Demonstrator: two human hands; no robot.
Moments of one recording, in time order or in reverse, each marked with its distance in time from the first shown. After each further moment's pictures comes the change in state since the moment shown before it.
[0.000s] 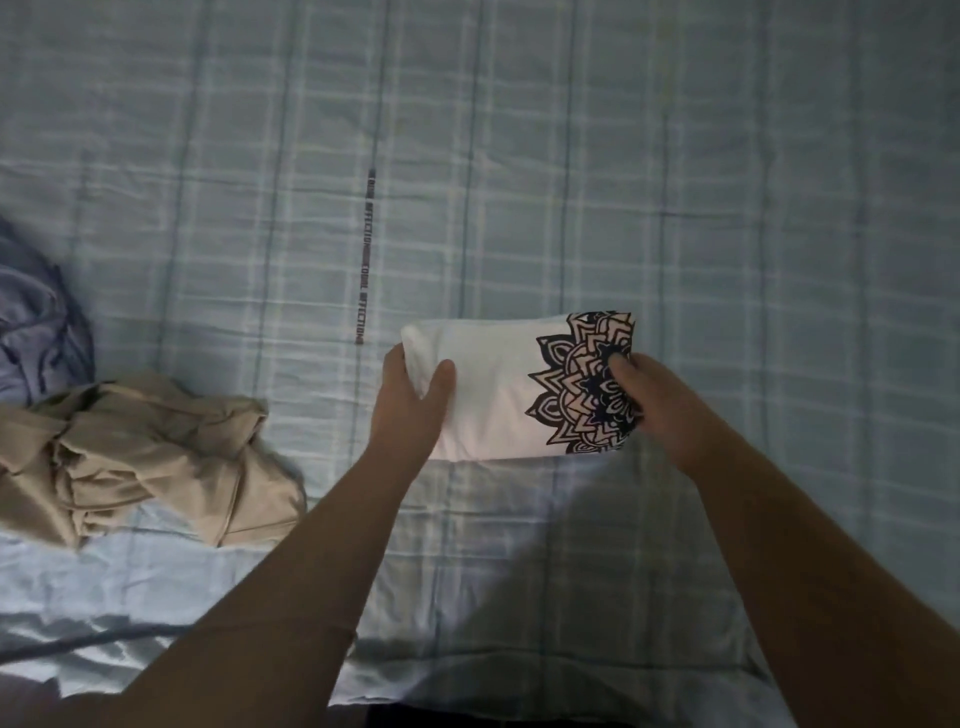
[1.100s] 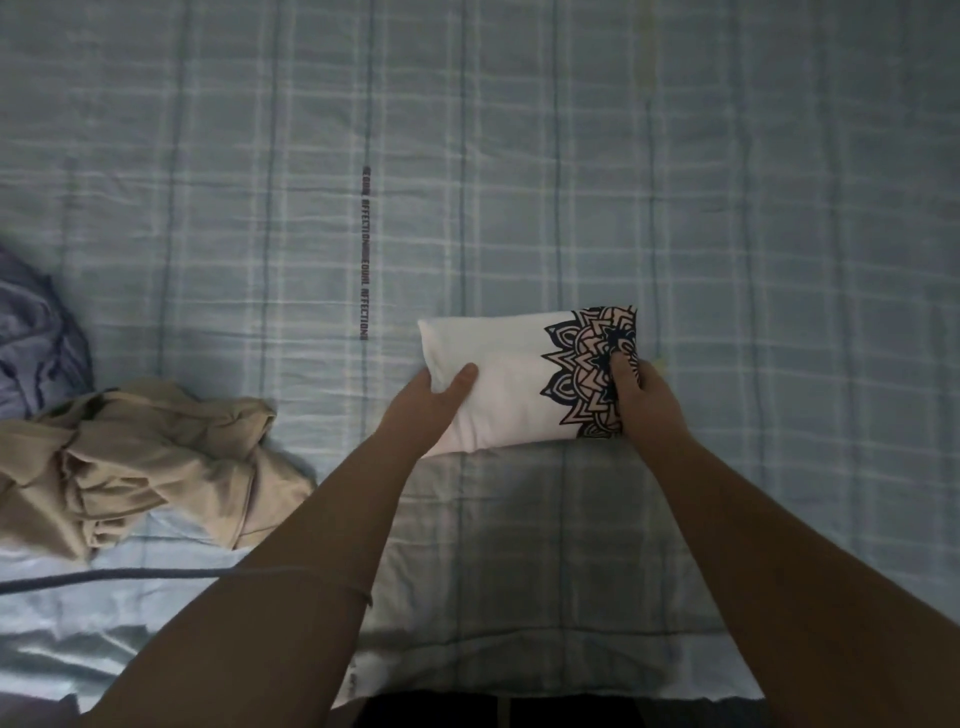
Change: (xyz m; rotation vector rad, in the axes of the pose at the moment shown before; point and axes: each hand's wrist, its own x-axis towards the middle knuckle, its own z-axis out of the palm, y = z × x) left_hand 0.013 -0.016 -0.006 0.192 -0.312 -0.166; right_hand 0.007 0.042 0.037 -0.143 0.427 0.019
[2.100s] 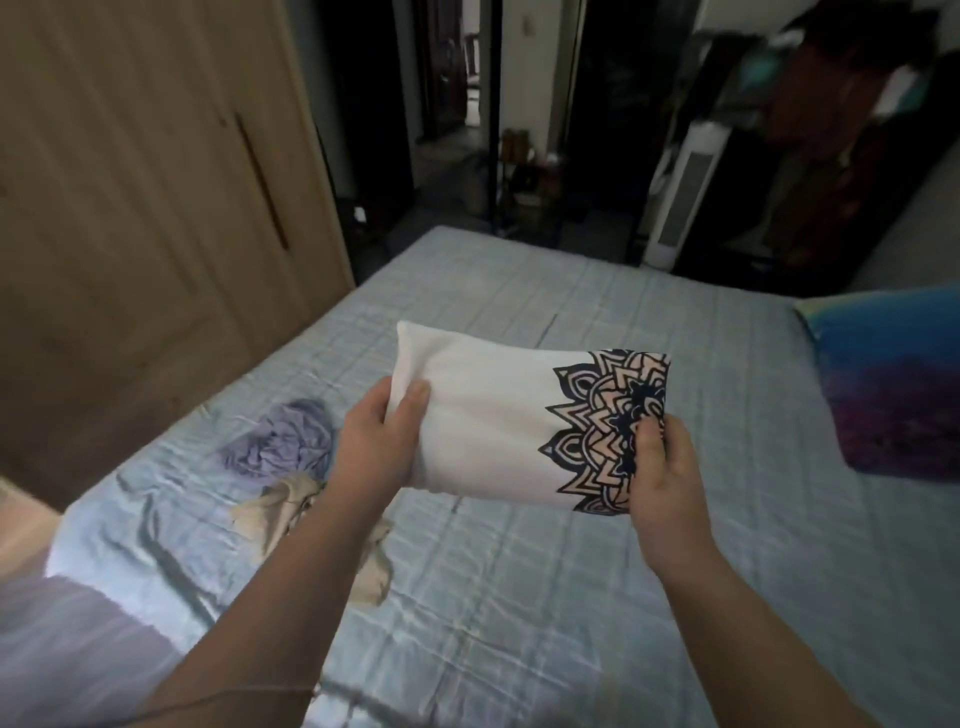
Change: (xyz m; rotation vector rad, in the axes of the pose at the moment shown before) left_hand -0.447 0.156 -0.131 -0.479 0.838 0.649; right_hand -0.322 -0.208 -0.237 0.417 -0.031 -0.909
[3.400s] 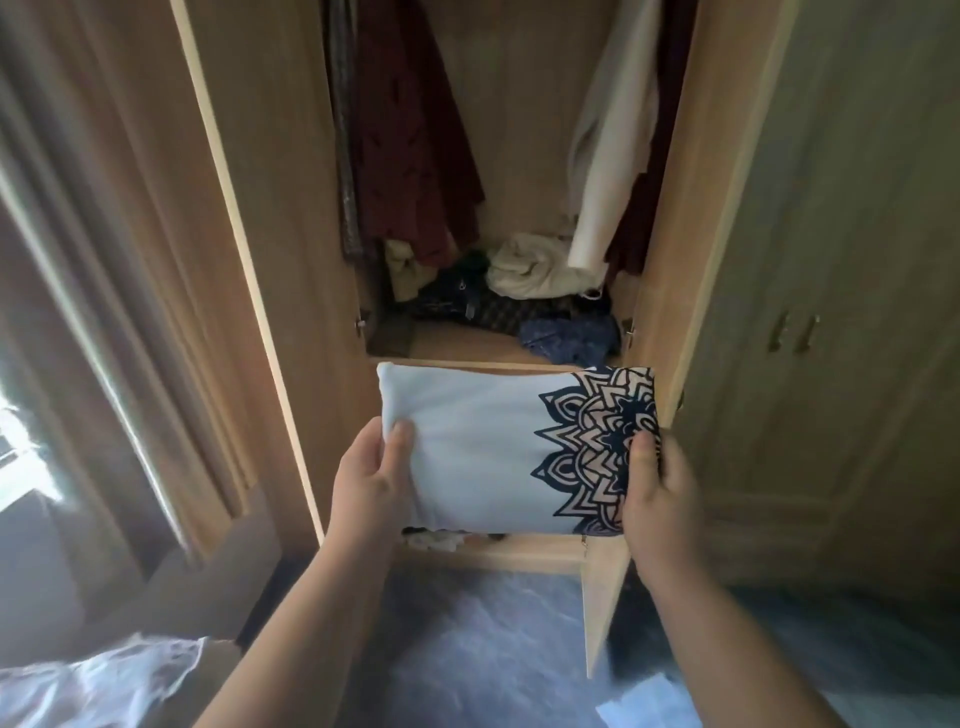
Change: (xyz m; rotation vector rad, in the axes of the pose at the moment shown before) left_hand -0.005 -0.181 -0.876 0.130 1.248 -0.082; right_hand -0.399 -0.329 0.876 0.309 -1.056 -0.429
